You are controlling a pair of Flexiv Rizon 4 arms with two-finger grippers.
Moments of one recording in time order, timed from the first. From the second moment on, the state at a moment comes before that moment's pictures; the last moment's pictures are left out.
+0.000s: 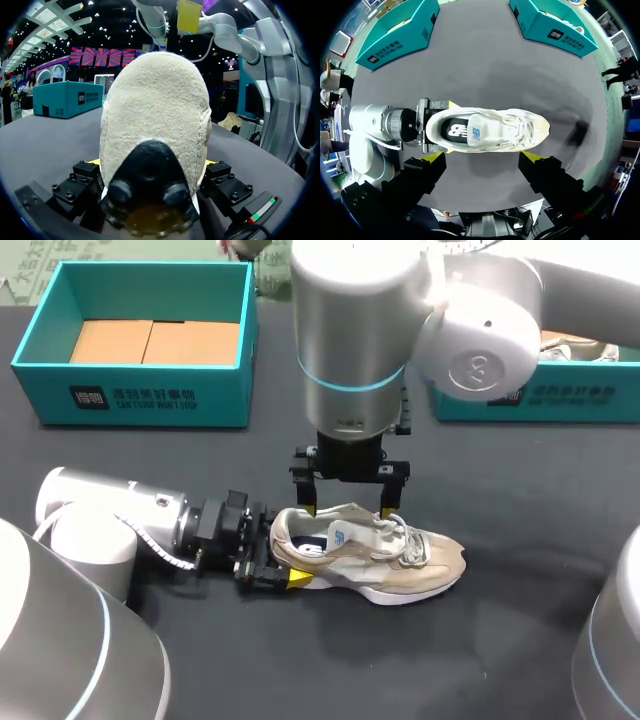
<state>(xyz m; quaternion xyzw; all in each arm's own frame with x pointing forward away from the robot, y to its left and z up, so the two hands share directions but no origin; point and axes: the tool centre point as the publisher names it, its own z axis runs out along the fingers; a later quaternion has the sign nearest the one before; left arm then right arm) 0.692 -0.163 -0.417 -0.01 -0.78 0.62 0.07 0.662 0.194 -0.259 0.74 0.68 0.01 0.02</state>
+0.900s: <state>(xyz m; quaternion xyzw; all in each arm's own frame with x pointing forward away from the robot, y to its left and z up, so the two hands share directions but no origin) 0.692 -0.163 -0.417 -0.01 -0.78 0.62 0.07 0.674 0.206 -0.297 0.73 0.69 -0.02 0.04</state>
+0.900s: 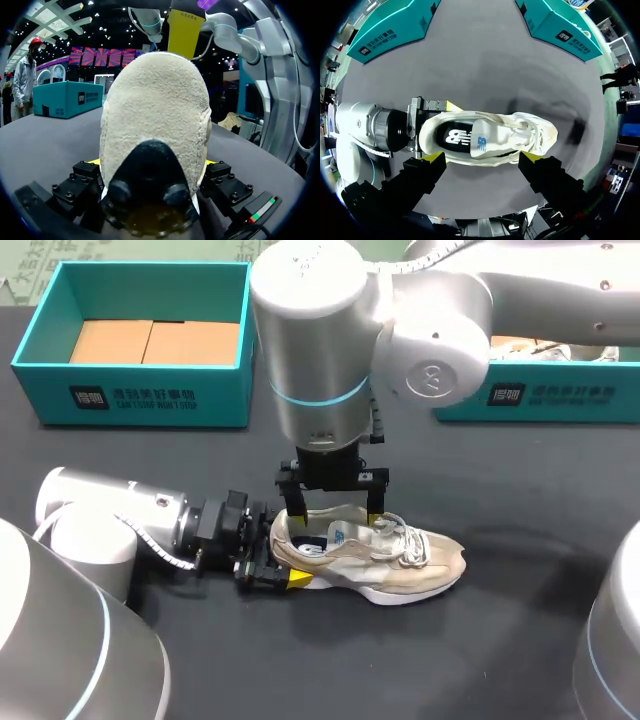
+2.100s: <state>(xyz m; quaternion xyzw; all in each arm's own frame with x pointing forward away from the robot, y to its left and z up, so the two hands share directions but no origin) 0.692 -0.163 -0.417 -0.01 -0.78 0.62 0.07 0.676 0.206 -0.332 0.69 0.71 -0.10 0.10</state>
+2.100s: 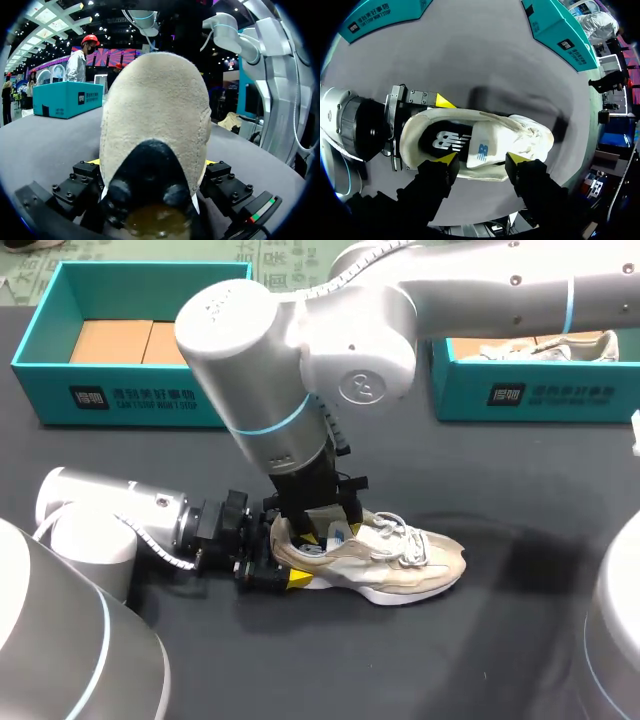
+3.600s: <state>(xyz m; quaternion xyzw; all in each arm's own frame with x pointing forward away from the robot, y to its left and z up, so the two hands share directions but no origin) 0.692 -0.163 -0.417 -0.01 -0.78 0.62 0.07 0.681 0.188 -0.358 0.67 0.71 -0.15 0.15</state>
